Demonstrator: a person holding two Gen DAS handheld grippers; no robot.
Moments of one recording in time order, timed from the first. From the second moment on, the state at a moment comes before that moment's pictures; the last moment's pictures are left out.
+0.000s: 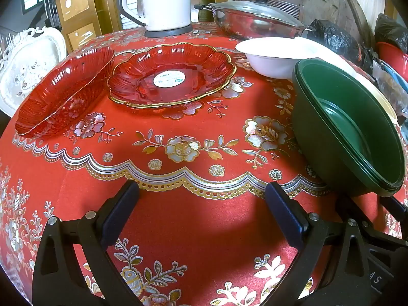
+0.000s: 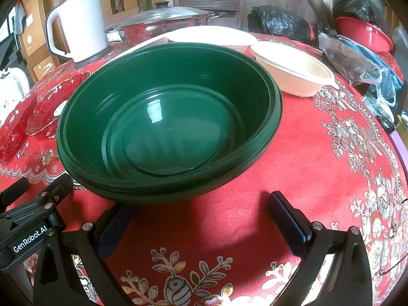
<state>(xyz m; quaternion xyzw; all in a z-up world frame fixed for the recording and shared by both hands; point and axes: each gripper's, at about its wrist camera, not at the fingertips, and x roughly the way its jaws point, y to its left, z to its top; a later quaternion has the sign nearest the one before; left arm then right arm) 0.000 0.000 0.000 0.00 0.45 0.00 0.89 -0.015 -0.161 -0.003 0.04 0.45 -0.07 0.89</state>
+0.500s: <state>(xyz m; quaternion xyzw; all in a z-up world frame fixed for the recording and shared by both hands) 0.000 0.000 0.000 0.00 0.45 0.00 0.89 -0.015 -0.160 -0.003 0.04 0.45 -0.07 0.89</state>
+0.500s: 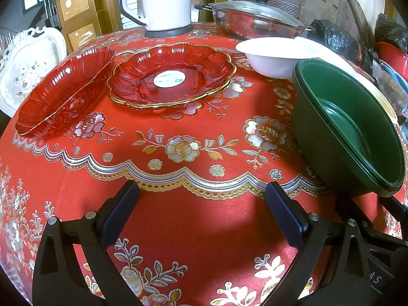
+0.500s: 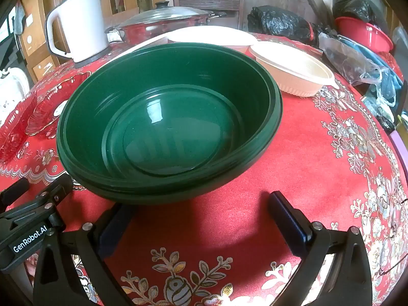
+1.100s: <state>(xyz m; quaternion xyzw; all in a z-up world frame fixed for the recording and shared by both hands) -0.004 0.002 0.001 0.01 0.46 -0.02 0.89 -0.013 -0.162 -0.006 0.04 0.45 -0.07 0.89</state>
